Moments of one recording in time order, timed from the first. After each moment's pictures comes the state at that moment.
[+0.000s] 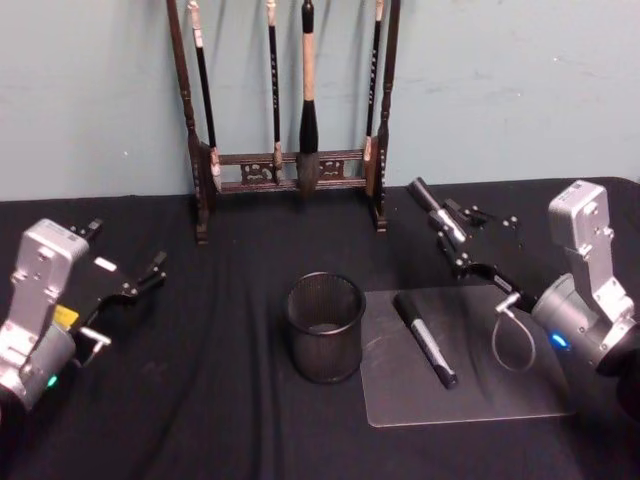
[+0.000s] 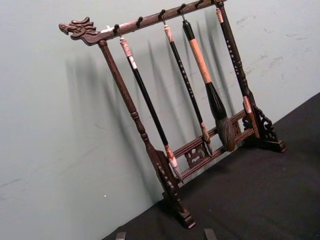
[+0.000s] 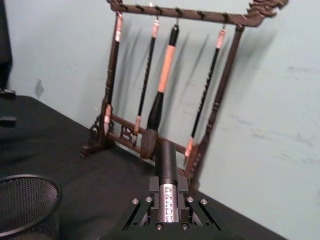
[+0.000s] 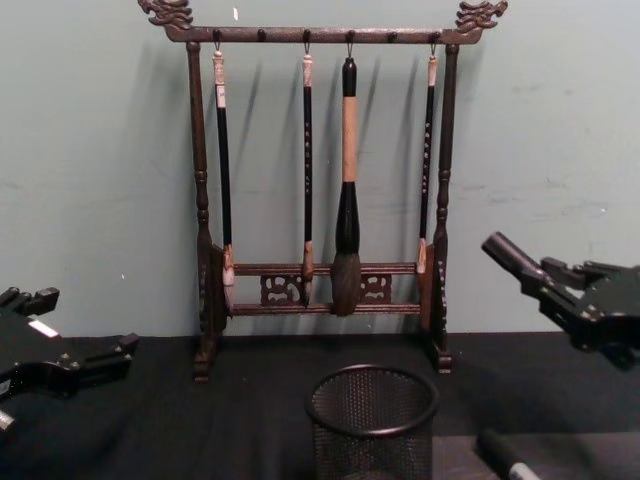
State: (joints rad) left arm -0.20 0.60 0.45 -1.41 -0.25 -0.12 0.03; right arm 0.27 0.35 -0.25 -1.27 0.22 -0.26 0.46
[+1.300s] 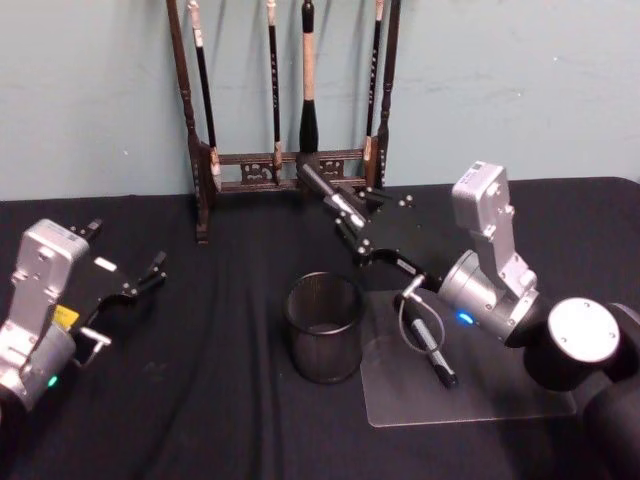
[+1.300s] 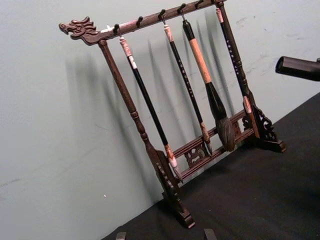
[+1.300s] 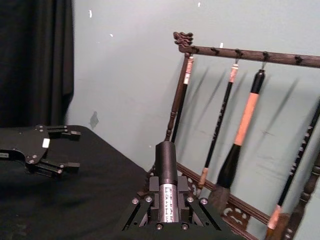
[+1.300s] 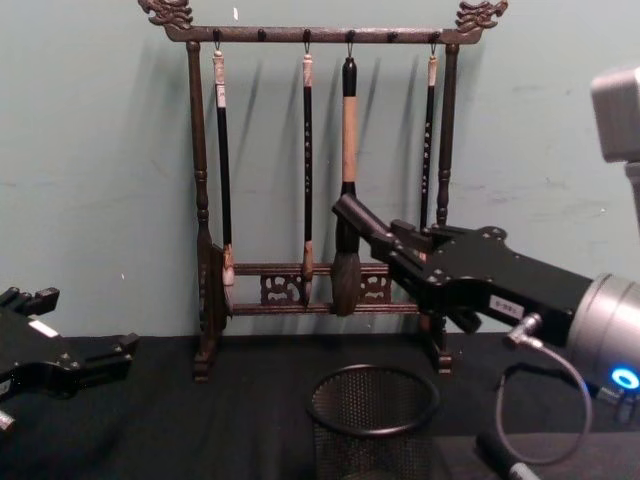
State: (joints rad) left arm -0.20 0.60 0.45 -1.41 -0.25 -0.12 0.03; right arm 0.42 0.24 -0.40 -1.17 0.25 -0.33 0.54
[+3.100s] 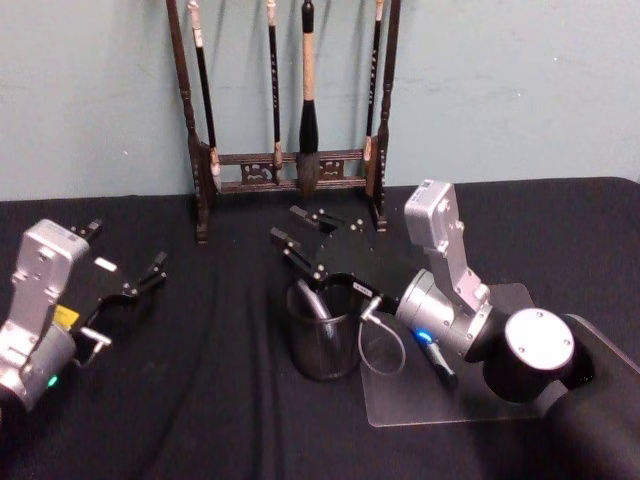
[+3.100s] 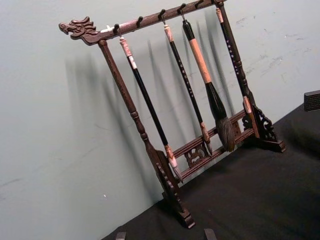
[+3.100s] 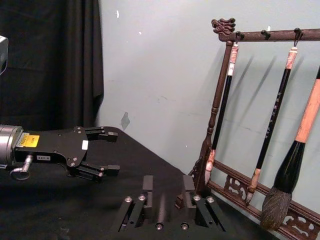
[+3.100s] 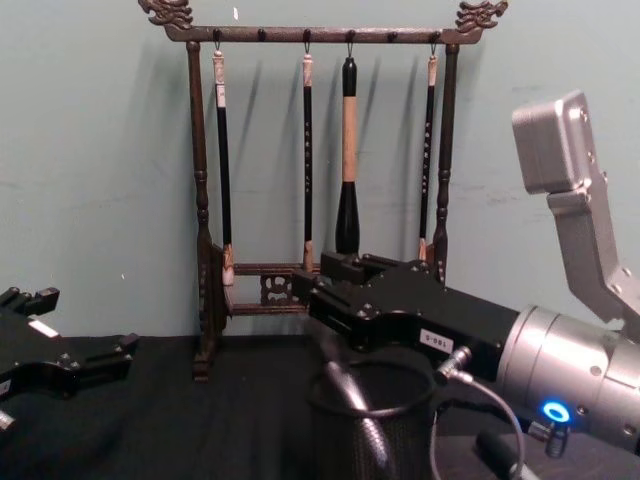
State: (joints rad) left arm -0.20 0.60 0.45 -1.41 -0.25 -0.12 0.03; right arm 0.45 0.19 -0.48 -1.09 0.29 -0.33 0.59
